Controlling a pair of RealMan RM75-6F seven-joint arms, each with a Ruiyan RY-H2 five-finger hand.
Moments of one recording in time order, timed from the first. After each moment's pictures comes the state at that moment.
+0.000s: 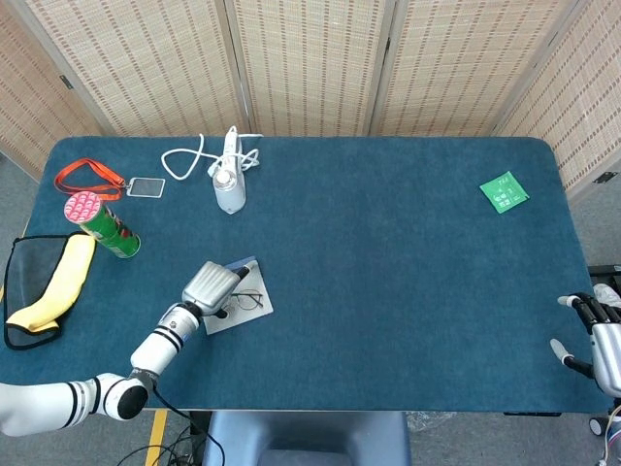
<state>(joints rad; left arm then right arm) -0.91 -1.47 -0.04 -1.53 0.93 0.89 0.58 0.00 -1.10 0.08 -1.56 -1.48 1.55 -0.02</state>
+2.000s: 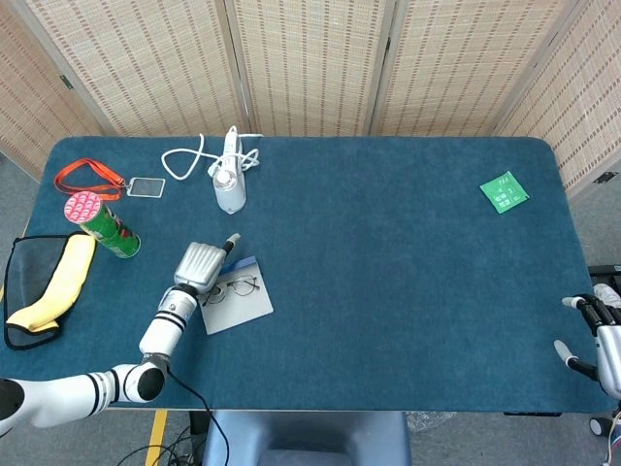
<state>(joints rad) -0.91 -1.58 -0.13 -1.35 0.79 0.94 0.61 -0.01 -1.09 0.08 -1.57 -1.48 1.56 -0.03</state>
